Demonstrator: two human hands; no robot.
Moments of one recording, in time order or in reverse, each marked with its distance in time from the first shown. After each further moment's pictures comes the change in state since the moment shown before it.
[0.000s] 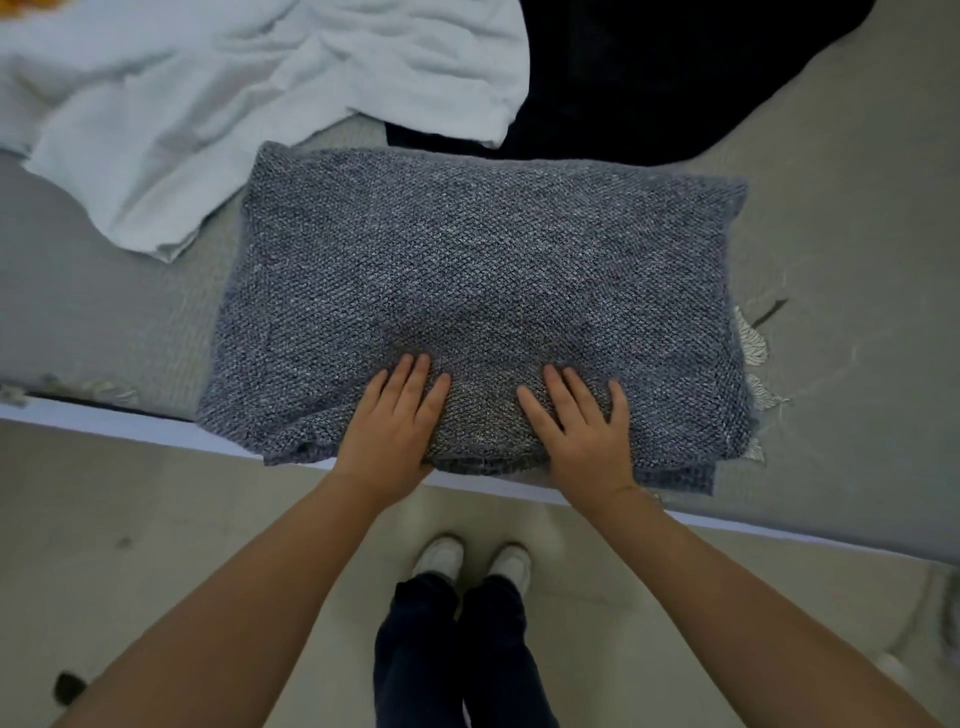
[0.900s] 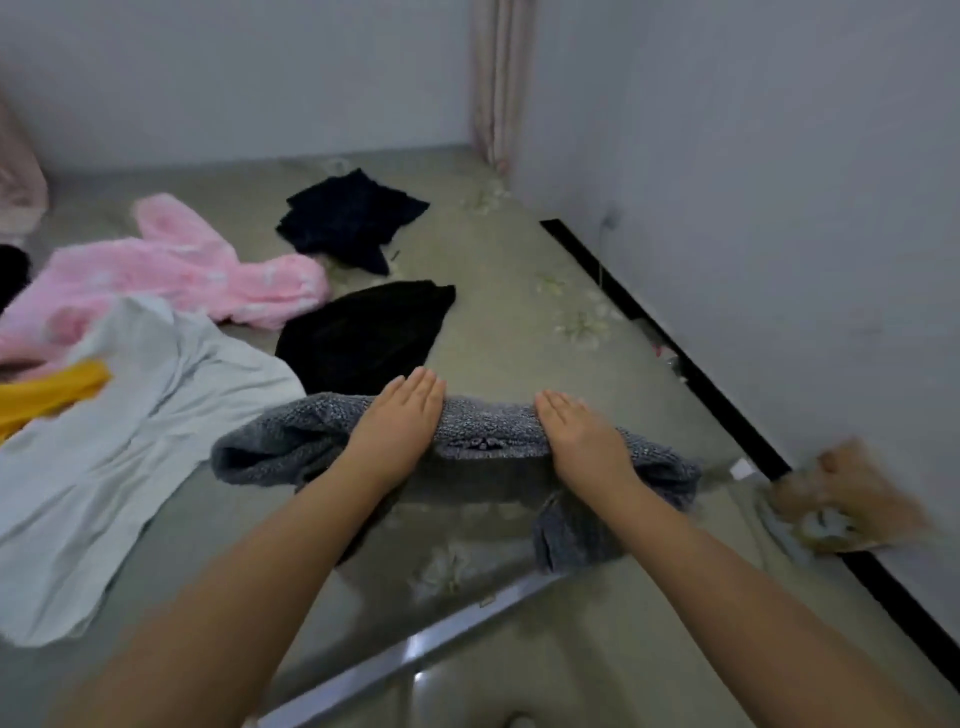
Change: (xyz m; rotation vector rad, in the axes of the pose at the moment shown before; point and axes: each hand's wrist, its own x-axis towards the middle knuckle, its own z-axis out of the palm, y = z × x) left_hand -0.037 0.120 -0.319 0.309 0.433 0.542; right_hand -0.017 0.127 -0.316 -0.087 -0.161 0.596
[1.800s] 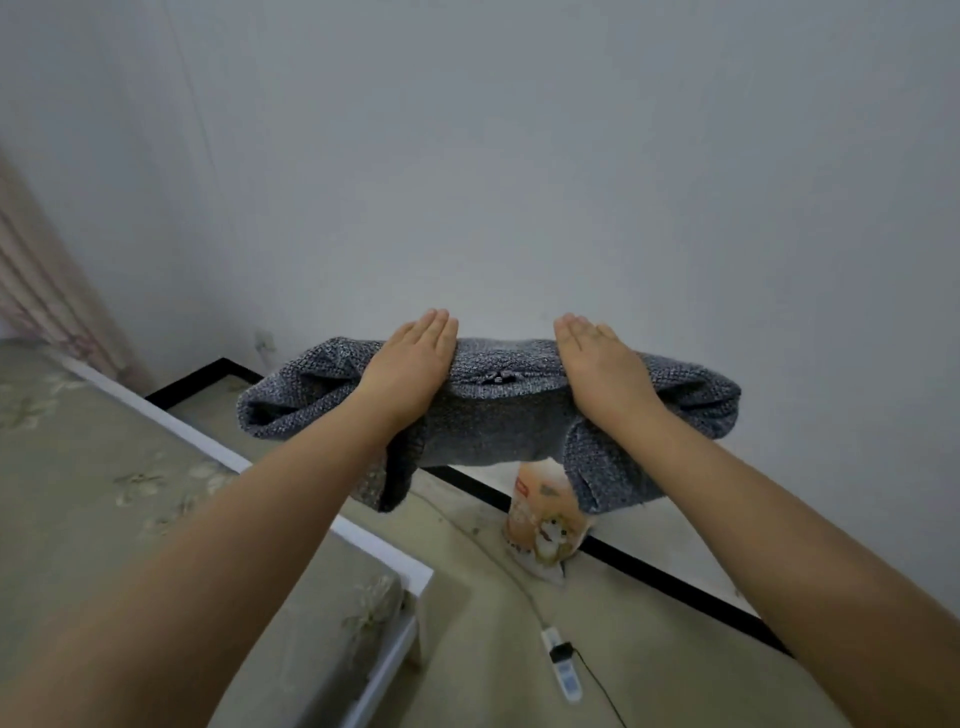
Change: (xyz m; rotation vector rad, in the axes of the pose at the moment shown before) left_hand 0.344 0.484 -0.281 0.025 0.409 0.571; right_hand -0.214 0.533 -0.169 -0.309 -0.039 0.713
